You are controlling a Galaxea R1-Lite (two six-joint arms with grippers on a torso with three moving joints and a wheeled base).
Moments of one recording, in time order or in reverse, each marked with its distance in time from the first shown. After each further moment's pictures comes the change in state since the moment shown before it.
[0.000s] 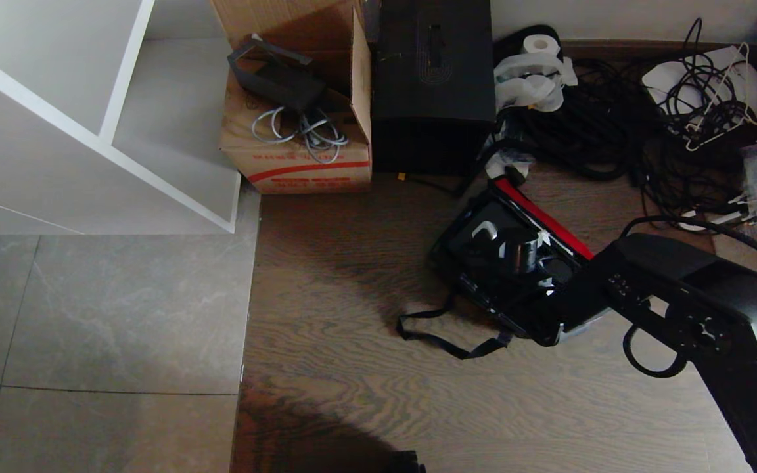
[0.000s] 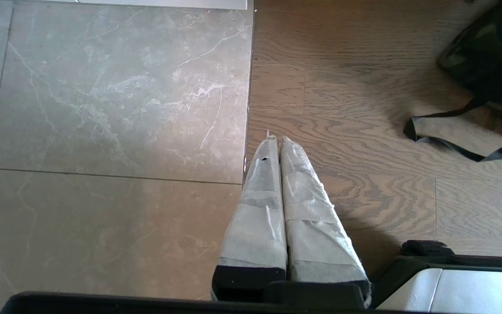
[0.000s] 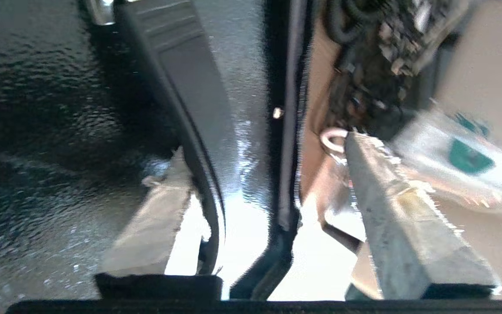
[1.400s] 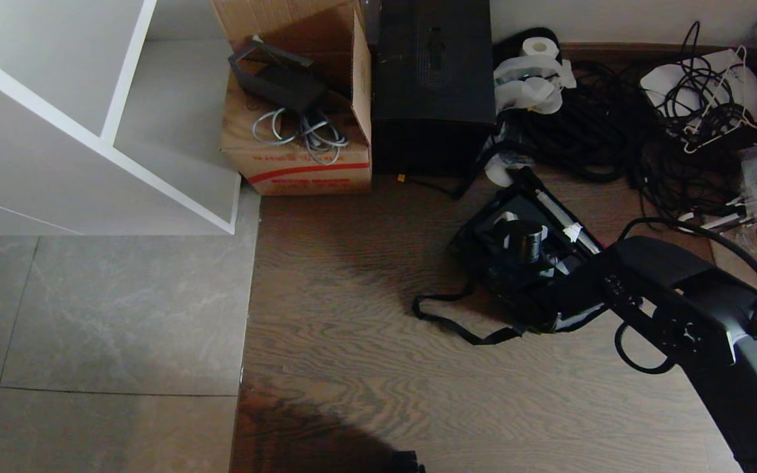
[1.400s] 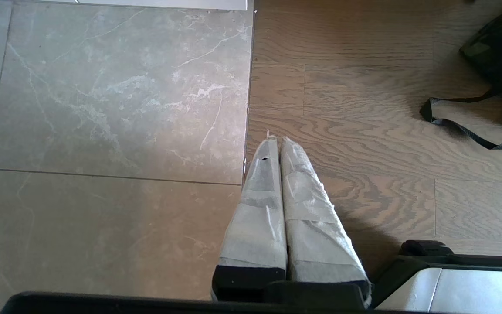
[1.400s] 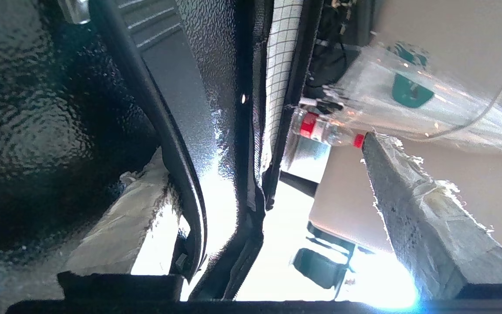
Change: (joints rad) left arm 0.000 0.000 0.000 0.000 0.000 0.001; right arm -0.069 0.127 -0.168 0.069 -0.192 0.000
